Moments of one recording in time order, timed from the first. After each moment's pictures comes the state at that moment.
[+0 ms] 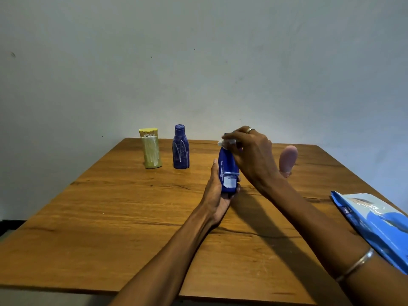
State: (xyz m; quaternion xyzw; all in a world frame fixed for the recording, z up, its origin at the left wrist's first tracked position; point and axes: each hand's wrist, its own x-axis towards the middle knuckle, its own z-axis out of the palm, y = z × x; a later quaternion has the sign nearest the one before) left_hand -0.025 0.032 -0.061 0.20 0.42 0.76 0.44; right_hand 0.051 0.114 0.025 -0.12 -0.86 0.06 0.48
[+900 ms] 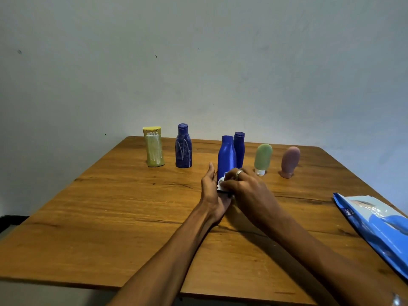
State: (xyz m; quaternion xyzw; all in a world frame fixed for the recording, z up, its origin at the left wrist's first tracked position) left_hand -0.034 0.028 -0.065 0.14 0.33 0.78 0.51; right_hand 0.081 0.084 -0.040 -0.08 -0.95 -0.03 0.31
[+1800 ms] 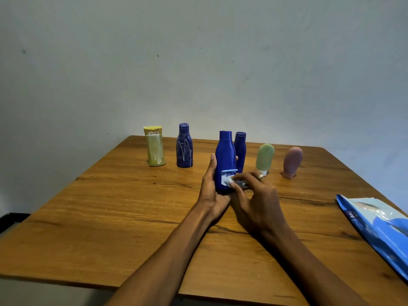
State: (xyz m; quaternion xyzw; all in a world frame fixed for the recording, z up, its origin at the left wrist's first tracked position) left_hand -0.038 0.031 -0.059 0.14 0.25 0.81 0.52; right_hand 0.091 0.078 -0.058 -0.17 -0.85 0.19 0.45
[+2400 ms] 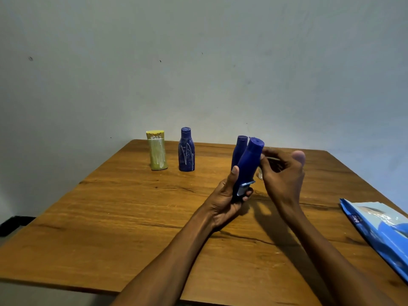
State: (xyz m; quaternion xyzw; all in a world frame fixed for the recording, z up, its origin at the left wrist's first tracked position) left_hand -0.022 0.028 -0.059 0.32 0.31 0.72 0.53; right_hand 0.088 0.112 -0.012 -0.21 -0.70 0.35 0.59
